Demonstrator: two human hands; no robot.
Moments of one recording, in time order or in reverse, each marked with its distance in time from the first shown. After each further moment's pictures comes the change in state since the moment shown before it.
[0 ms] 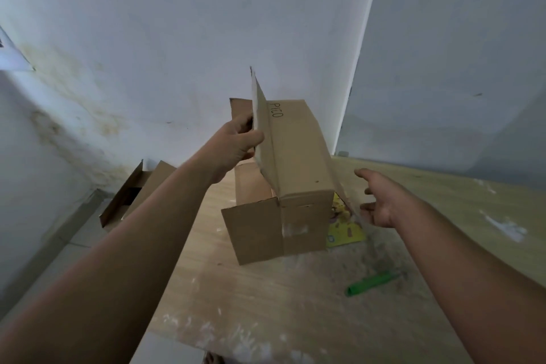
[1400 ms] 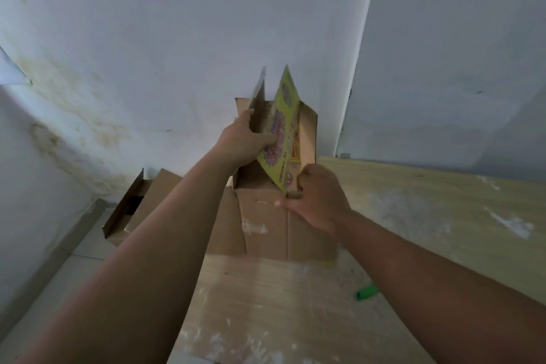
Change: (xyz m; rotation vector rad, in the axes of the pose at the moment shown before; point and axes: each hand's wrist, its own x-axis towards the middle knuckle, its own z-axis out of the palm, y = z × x) left_hand 0.041 0.000 -0.002 0.377 0.150 -0.165; right_hand -0.005 0.026 0.098 -1.179 0.167 -1.165
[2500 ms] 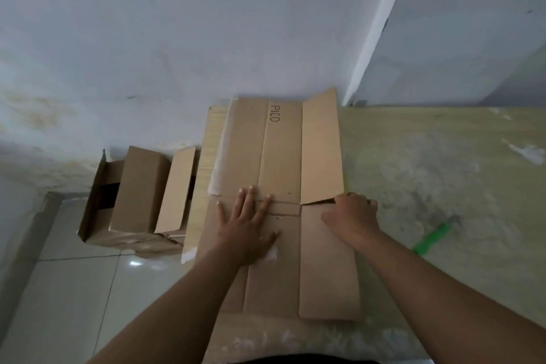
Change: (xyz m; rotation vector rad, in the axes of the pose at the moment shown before) left_hand 0.010 -0.299 0.045 0.914 -0.516 0.314; right_hand -0.015 -0.035 0.132 -0.210 -0.404 0.711
